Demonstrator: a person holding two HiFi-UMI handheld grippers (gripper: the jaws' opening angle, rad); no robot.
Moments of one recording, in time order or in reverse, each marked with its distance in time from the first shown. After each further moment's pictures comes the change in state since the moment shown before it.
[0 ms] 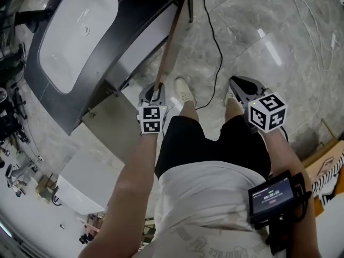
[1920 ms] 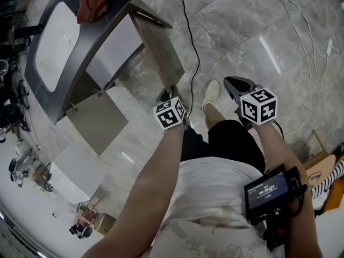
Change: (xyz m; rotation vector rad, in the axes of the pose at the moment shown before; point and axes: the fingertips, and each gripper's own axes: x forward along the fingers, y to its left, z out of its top) left arm 0.065 -0.231 0.069 -0.597 0.086 0.212; right arm -0.120 -0.171 -0.021 0.035 0.051 0.077
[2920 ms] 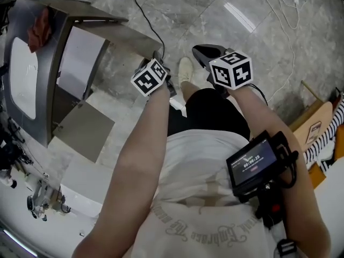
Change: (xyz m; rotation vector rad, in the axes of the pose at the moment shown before) left arm 0.034 -0.118 0.031 -0.024 0.052 -0.131; right arm -0.043 -0.035 0.001 0.103 -0.083 -0.095
